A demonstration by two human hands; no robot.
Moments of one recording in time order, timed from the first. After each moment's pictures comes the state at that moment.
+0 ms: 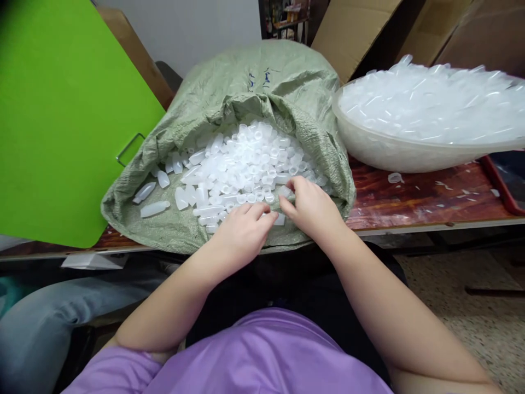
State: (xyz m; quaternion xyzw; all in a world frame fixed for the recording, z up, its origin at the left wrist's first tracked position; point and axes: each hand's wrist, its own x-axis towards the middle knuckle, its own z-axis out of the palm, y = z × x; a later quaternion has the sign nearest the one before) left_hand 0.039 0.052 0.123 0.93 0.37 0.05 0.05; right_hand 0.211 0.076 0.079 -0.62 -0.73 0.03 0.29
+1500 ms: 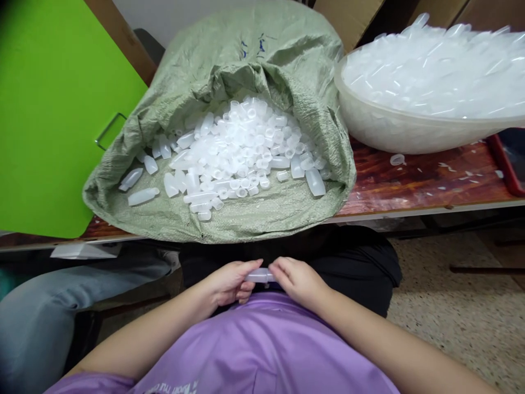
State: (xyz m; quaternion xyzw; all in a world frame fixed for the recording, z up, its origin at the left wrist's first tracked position) left_hand 0.001 -0.010 0.011 0.22 0.49 0.01 0.84; right_hand 0.188 -0.049 -0.018 -0.49 -0.73 0.38 0.28
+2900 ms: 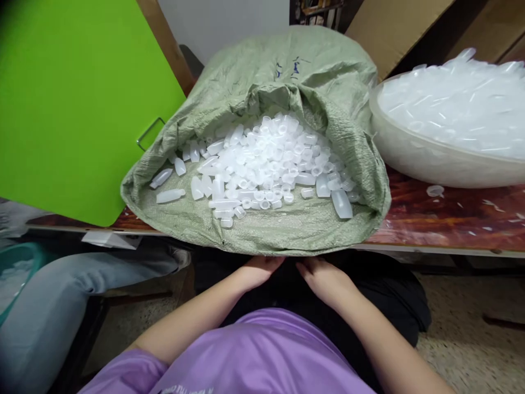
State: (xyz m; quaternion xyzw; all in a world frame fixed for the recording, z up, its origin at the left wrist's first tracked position) left_hand 0.022 0.020 -0.019 0.59 0.56 0.16 0.56; right_hand 0.211 -0.011 -0.010 -0.60 -0.68 0.39 0.14
